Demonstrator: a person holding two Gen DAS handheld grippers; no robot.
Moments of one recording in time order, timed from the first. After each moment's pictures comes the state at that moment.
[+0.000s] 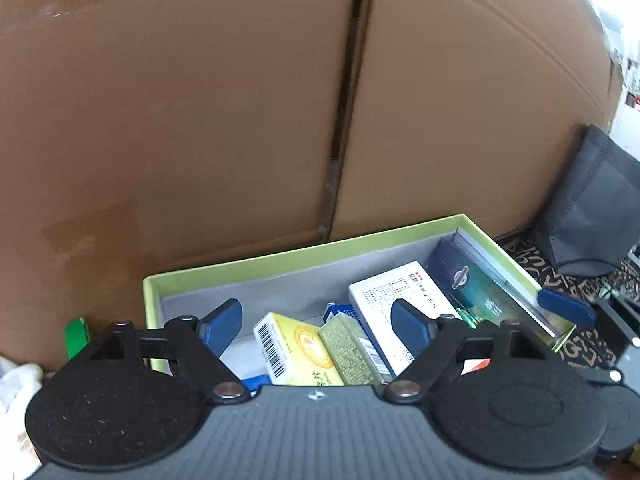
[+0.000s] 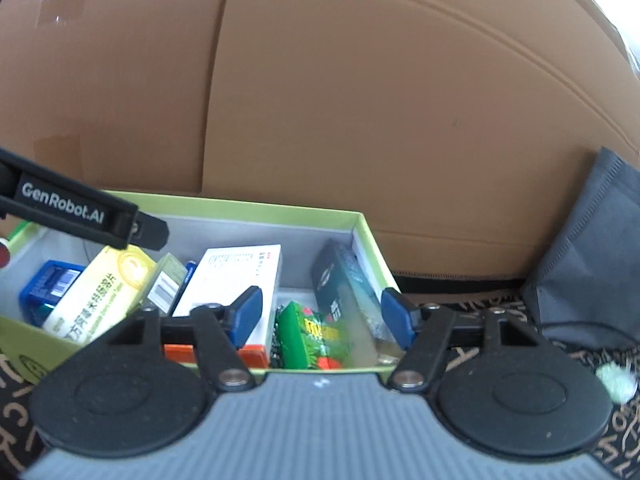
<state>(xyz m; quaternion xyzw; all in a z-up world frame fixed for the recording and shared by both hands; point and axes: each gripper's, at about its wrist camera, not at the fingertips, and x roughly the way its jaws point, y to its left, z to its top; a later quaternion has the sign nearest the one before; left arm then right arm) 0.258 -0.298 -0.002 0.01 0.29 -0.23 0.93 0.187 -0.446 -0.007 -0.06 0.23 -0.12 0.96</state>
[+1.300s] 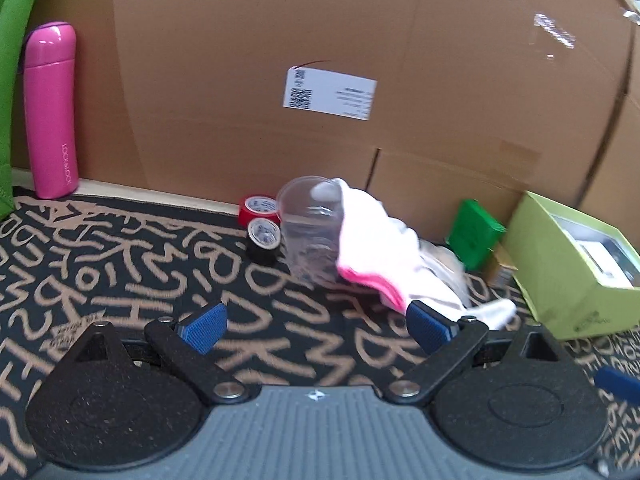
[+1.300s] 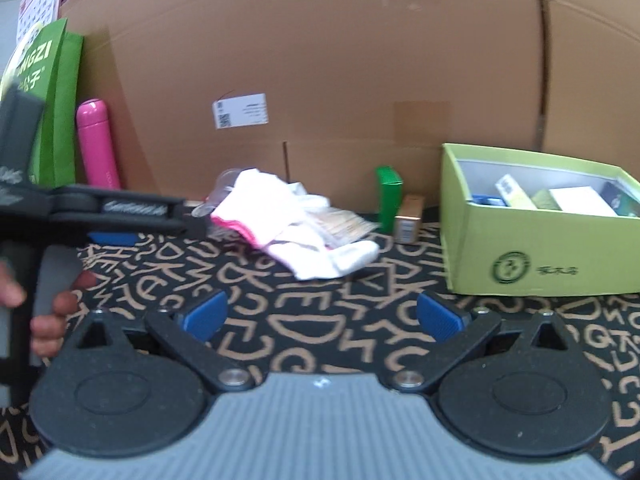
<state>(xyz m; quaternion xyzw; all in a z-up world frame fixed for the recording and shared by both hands) 0.152 0.006 -0.060 -0.09 0.29 -0.03 0.95 0.085 -0.188 -0.029 0.00 0.26 0.11 0.96</state>
